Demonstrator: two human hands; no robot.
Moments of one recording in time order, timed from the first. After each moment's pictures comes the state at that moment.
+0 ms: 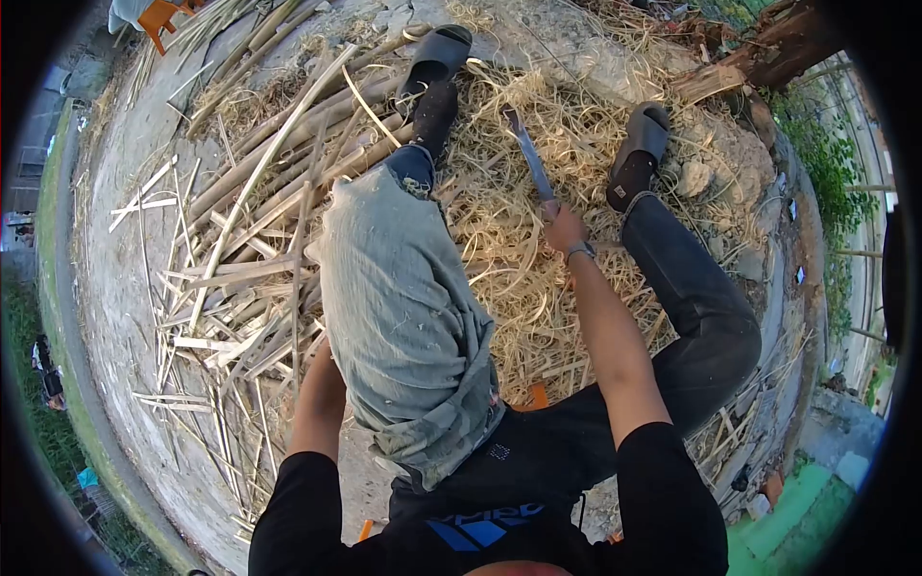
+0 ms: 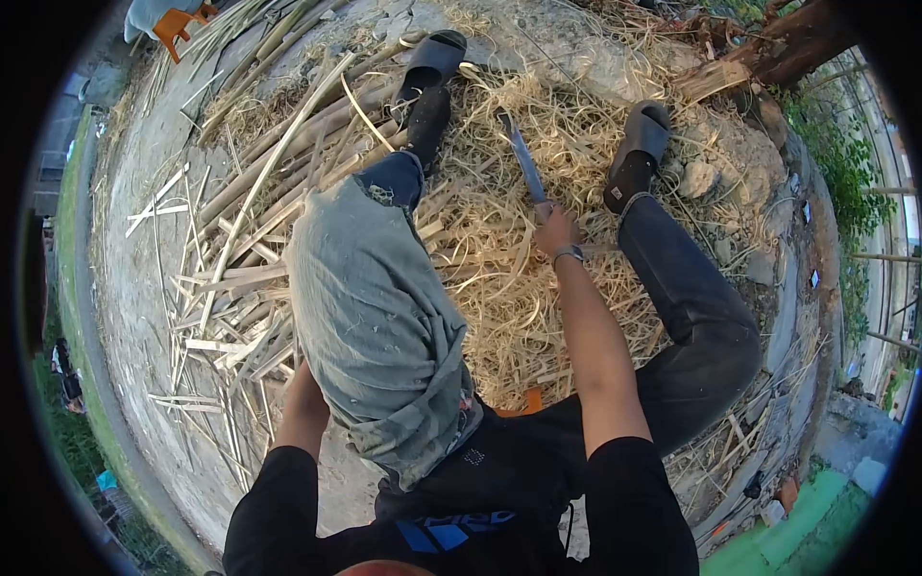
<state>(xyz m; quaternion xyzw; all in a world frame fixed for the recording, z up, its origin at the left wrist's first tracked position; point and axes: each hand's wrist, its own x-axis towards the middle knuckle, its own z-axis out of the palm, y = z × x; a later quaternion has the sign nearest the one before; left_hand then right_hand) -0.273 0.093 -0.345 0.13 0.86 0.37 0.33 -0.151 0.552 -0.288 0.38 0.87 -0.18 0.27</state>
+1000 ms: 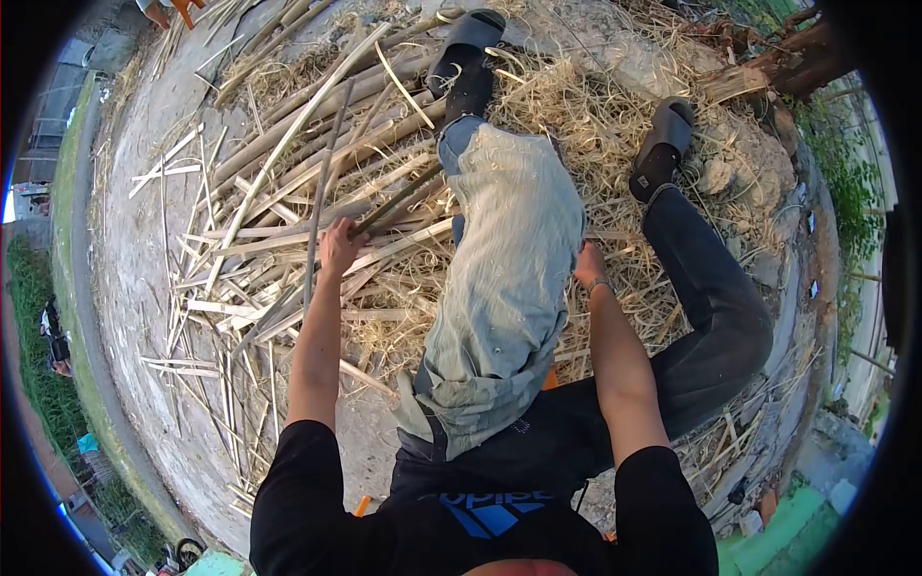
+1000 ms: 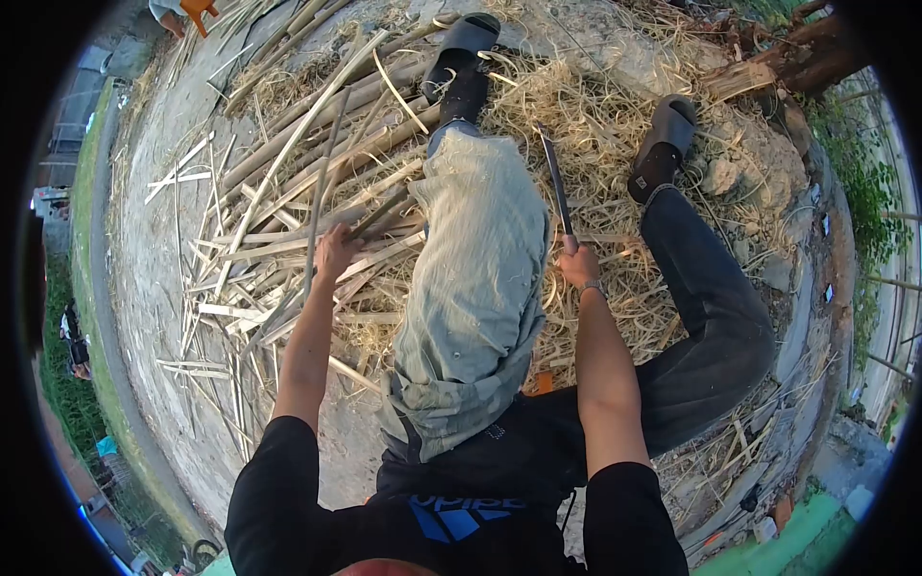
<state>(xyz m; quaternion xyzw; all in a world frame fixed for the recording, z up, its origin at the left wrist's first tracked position) -0.290 0.024 -0.292 0.15 0.97 0.16 0.10 -0.043 0.528 -0.328 0.35 0.87 -0.30 0.17</state>
